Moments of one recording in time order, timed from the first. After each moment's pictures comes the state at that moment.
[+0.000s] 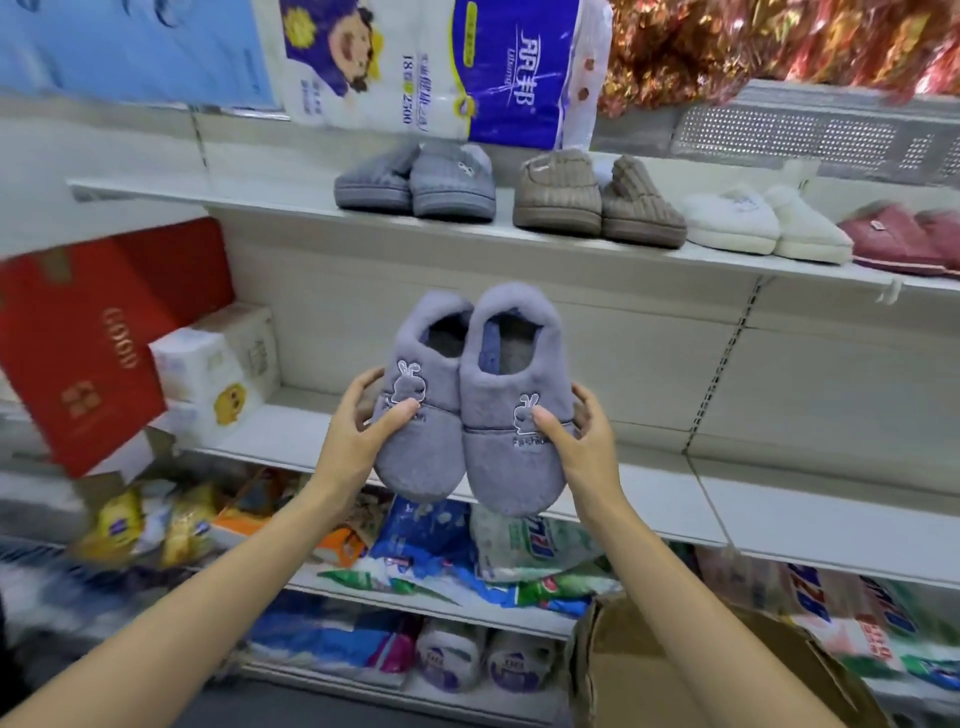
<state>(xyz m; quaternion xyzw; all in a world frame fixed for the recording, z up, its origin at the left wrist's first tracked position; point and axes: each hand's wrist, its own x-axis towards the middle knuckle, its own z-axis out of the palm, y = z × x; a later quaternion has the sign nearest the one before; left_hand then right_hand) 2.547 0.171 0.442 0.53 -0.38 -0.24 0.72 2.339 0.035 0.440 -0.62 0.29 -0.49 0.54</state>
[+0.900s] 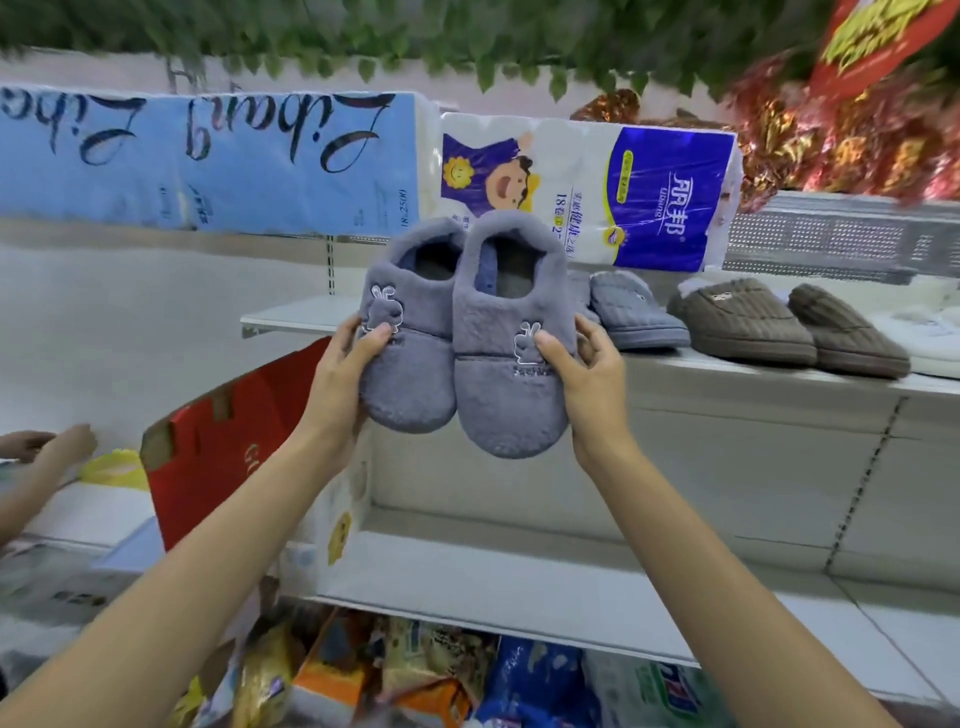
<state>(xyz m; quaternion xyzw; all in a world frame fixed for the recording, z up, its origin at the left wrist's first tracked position) 2.860 0.212 0.597 0.40 -0.41 -0.23 0.79 2.662 0.095 0.609 -0.60 0.17 -0.60 0.51</state>
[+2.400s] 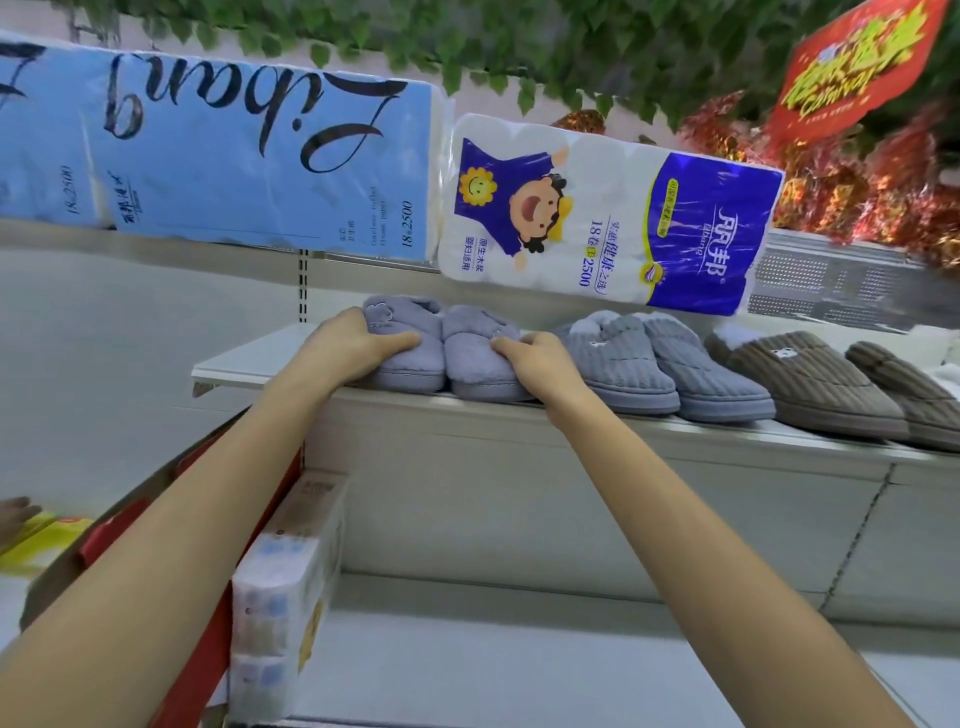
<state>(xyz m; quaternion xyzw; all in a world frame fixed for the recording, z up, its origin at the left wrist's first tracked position) 3.034 0.083 0.665 0.75 -0.49 -0.05 0.45 2.833 -0.022 0.662 -0.75 0.41 -0.41 0.32</state>
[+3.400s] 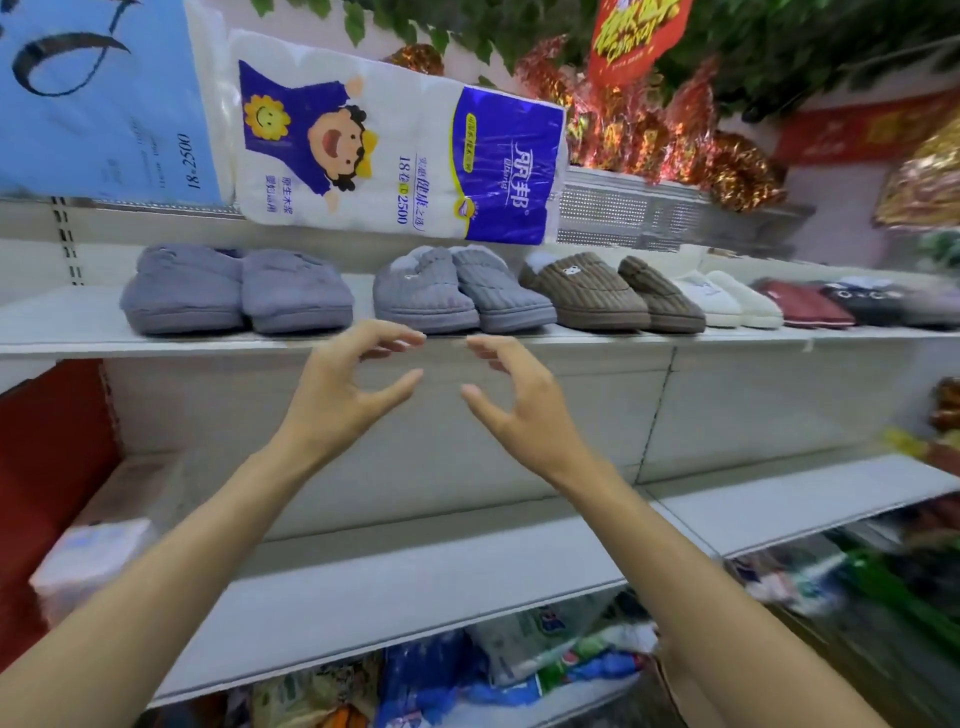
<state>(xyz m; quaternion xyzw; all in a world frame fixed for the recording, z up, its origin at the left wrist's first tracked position) 2.835 0.102 0.591 0.38 -0.74 -0.01 0.55 2.618 0.060 0.582 -0.82 0.28 -0.50 0.05</state>
